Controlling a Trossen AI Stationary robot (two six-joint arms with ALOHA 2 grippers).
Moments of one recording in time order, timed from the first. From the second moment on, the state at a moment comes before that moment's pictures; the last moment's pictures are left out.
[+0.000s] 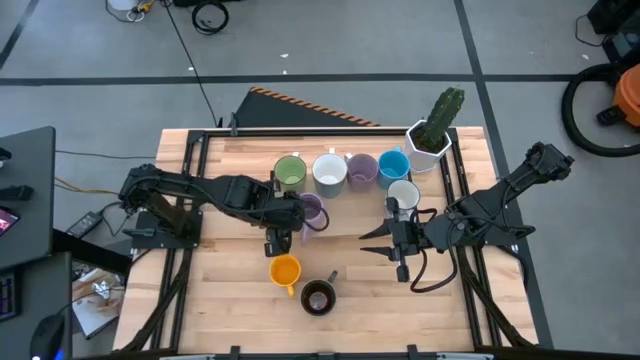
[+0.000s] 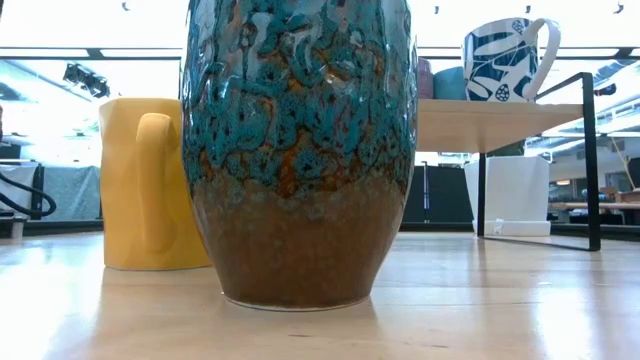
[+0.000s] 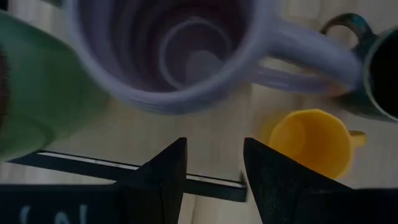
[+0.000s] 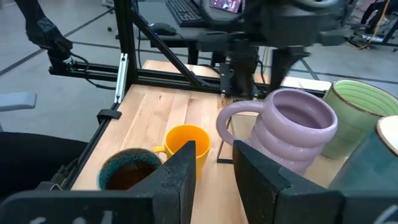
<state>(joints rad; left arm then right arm) -0.20 1.67 1.73 -1.31 -0.22 -0.32 0.55 1.19 1.05 -0.22 0.48 0.09</state>
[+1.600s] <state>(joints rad) -0.15 1.76 1.73 -1.09 0.04 -0.24 0.56 1.19 1.05 -0.22 0.47 0.08</state>
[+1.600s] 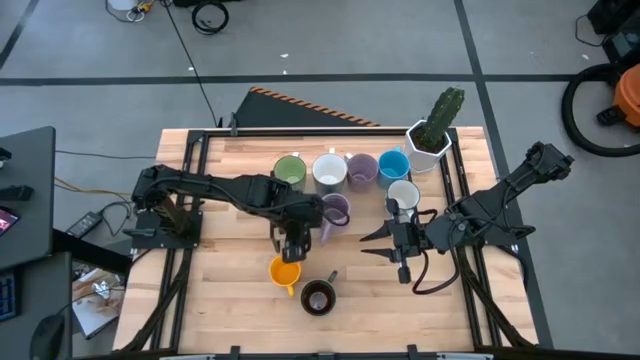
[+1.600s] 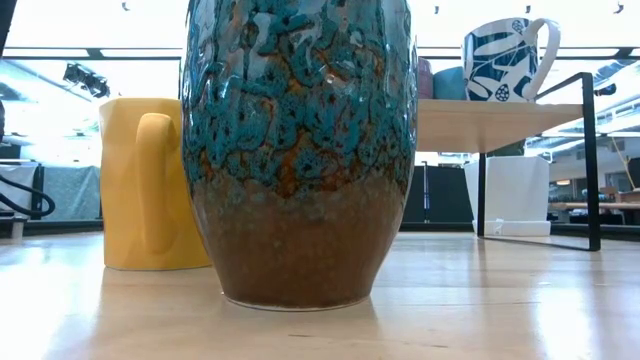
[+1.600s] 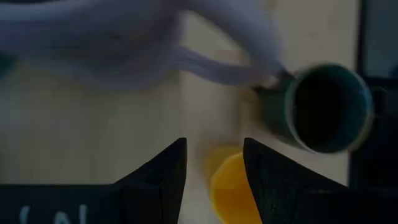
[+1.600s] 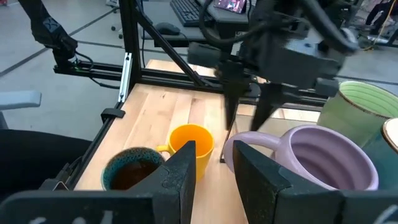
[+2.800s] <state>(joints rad) -0.17 1.82 1.73 -0.69 -0.07 -0.08 0.56 1.19 1.05 -0.22 0.47 0.09</state>
